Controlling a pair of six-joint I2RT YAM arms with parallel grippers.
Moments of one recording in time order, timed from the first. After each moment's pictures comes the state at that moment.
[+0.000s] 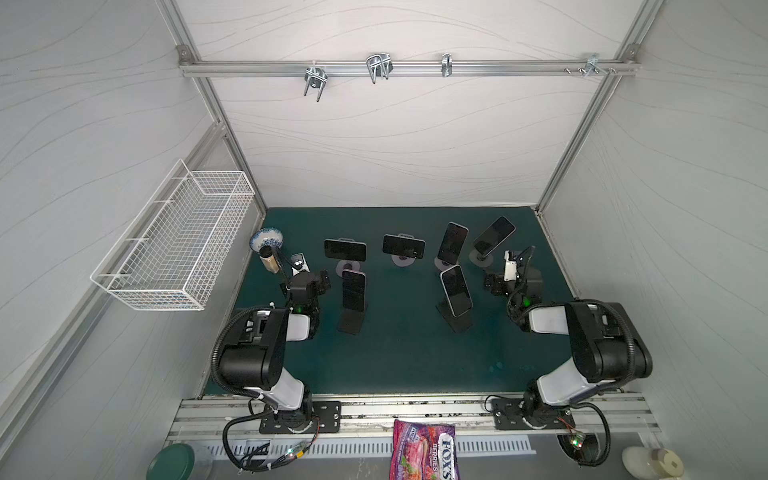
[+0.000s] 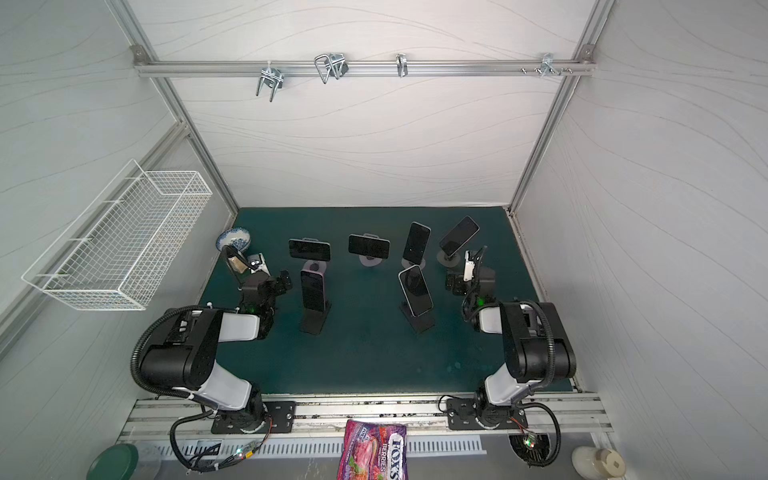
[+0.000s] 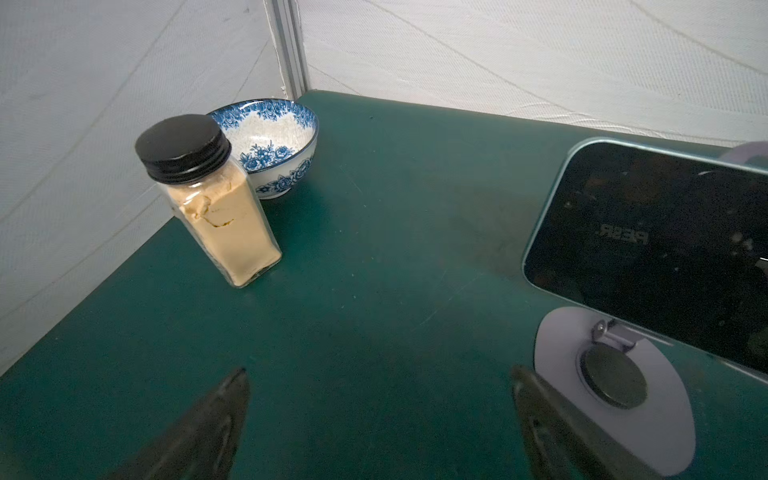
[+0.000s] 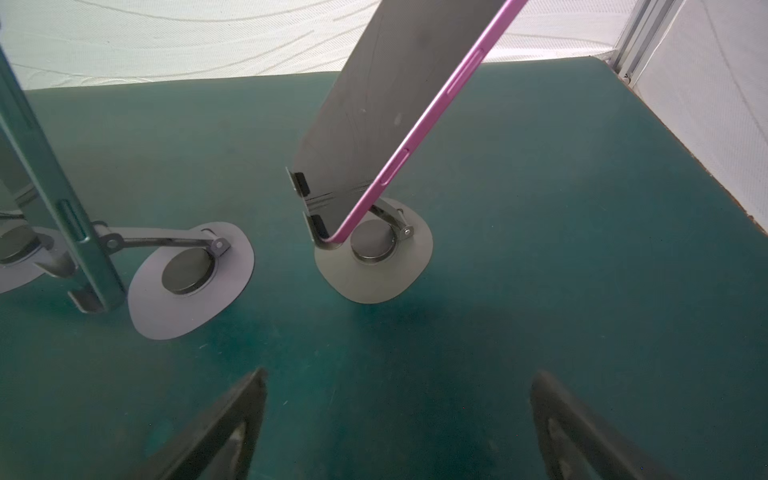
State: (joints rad) left arm 0.00 1.56 0.39 0.78 -0.32 -0.14; right arm 0.08 1.57 0.44 0.68 -0.06 0.02
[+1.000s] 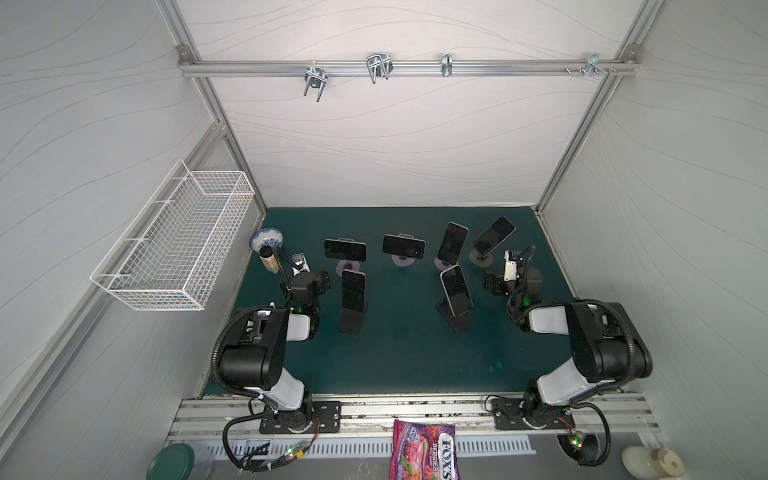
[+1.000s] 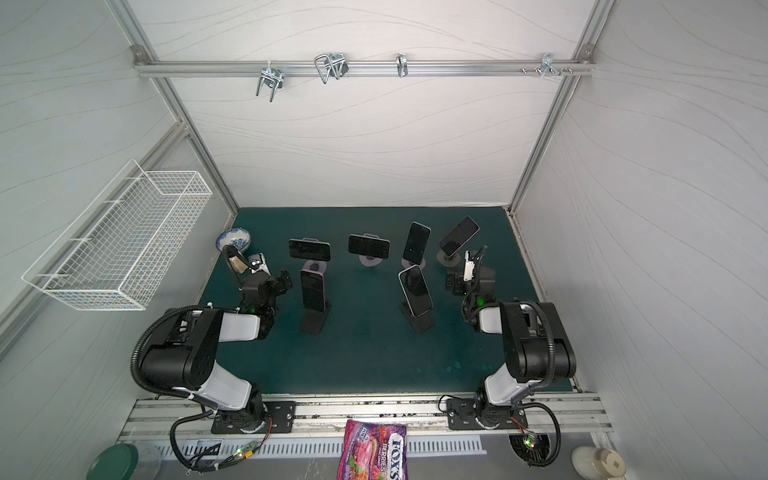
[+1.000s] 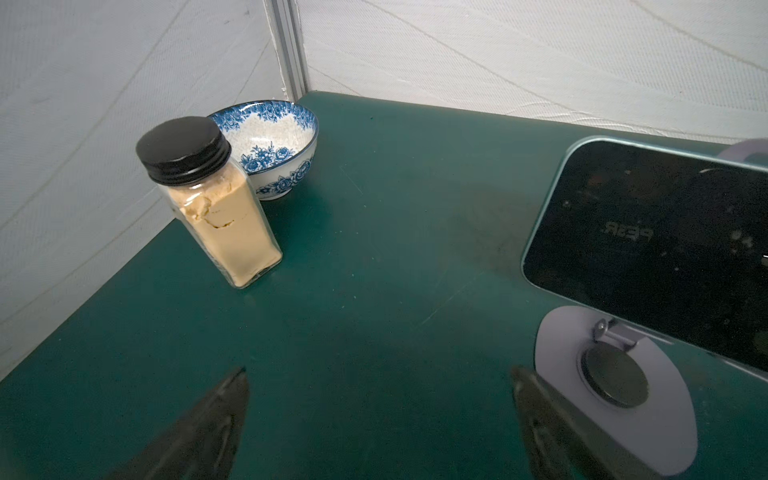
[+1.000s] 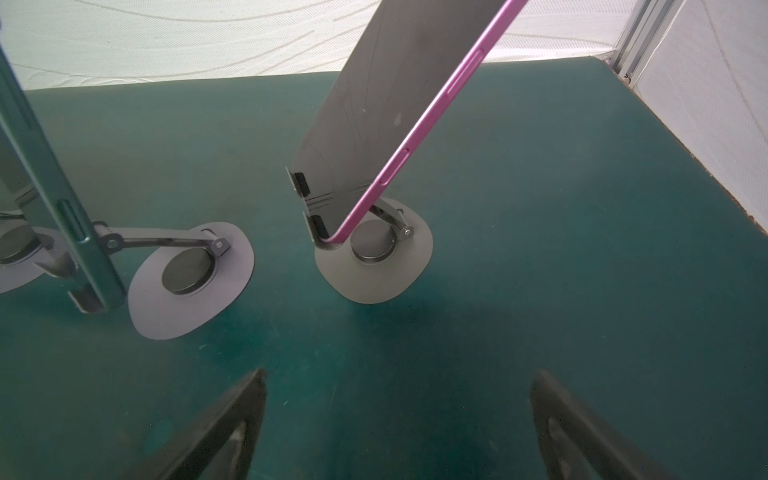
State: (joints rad) left arm -0.02 1.56 0.39 0.78 -0.33 -0.13; right arm 0.08 1.57 0.44 0.68 -0.06 0.02
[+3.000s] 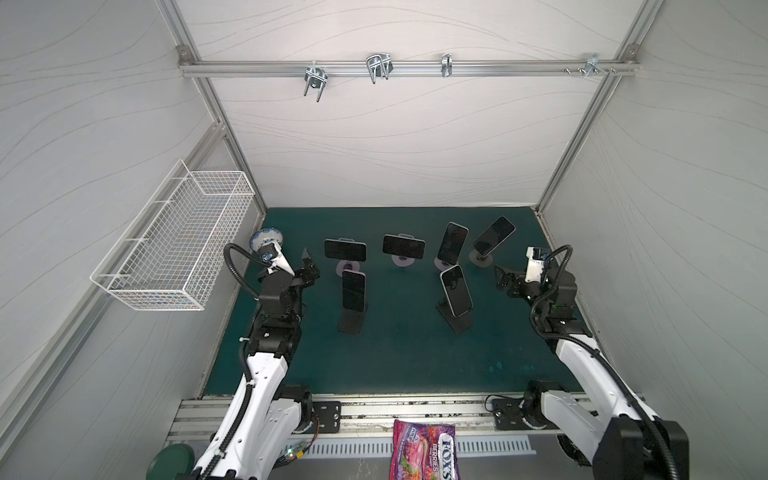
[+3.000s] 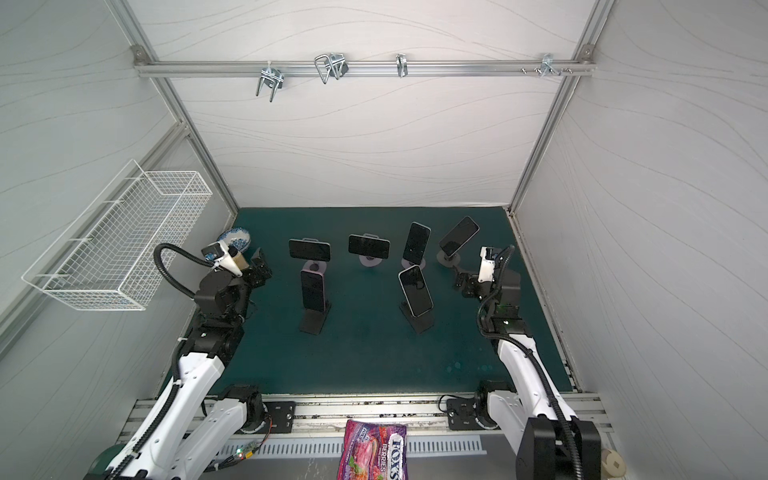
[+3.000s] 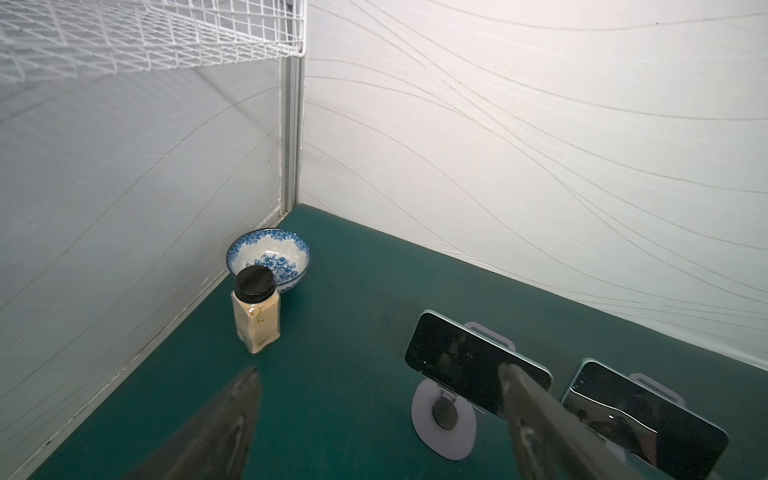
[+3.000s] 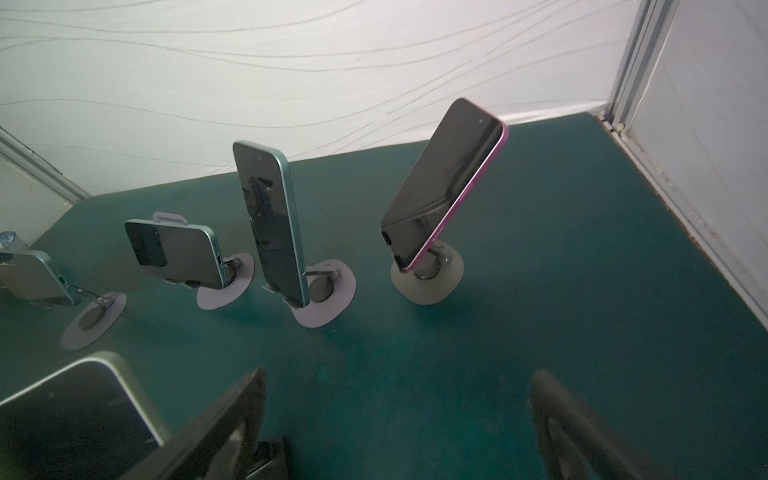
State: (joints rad) left arm -0.06 0.75 0.59 -0.02 -0.27 -0.28; right arm 0.01 0.93 0.48 0.07 -0.23 0.14
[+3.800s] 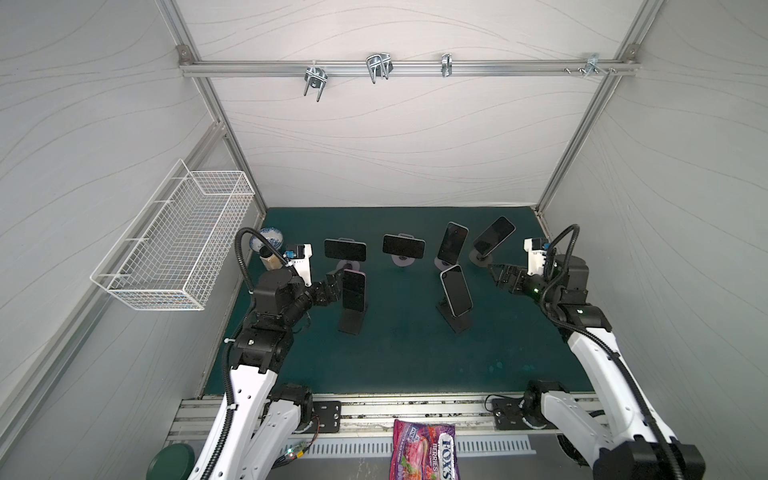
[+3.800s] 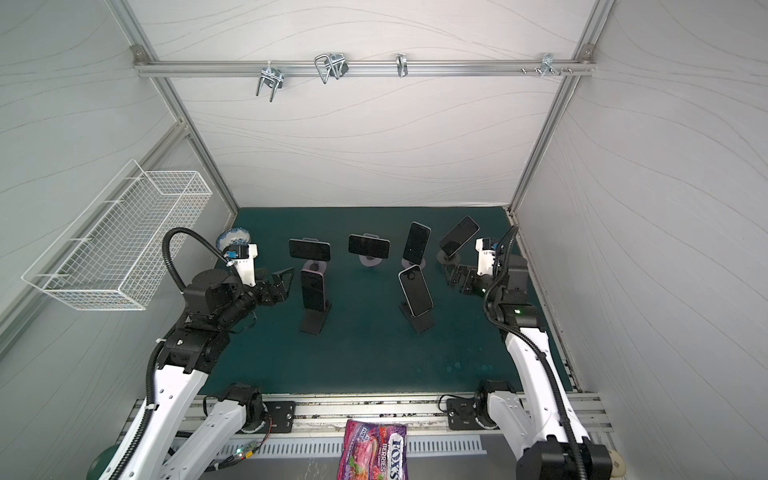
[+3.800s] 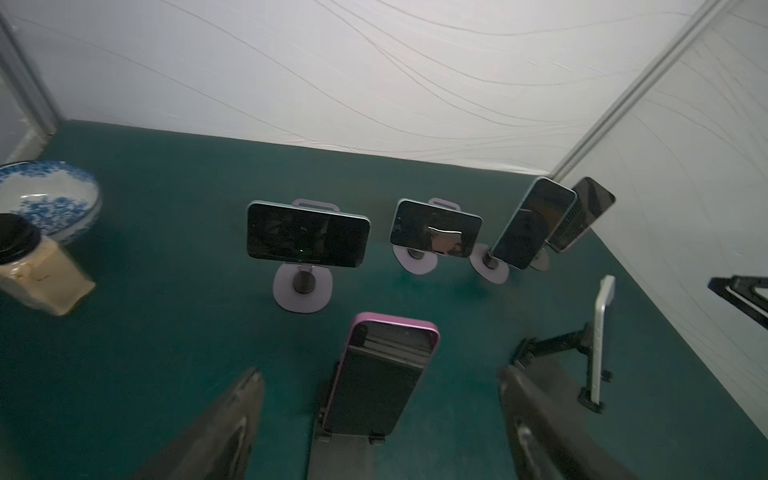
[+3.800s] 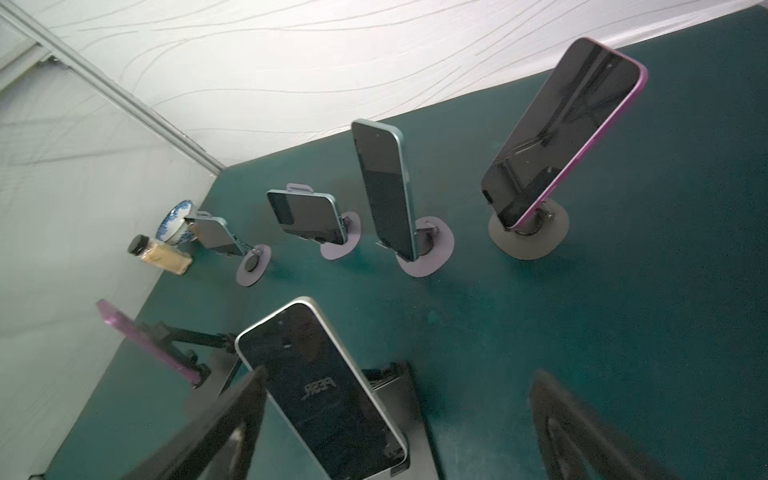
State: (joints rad) left arm -0.12 0.68 0.77 -0.48 0.24 -0.23; right arm 0.03 0.88 0.75 -0.37 -0.49 0.25
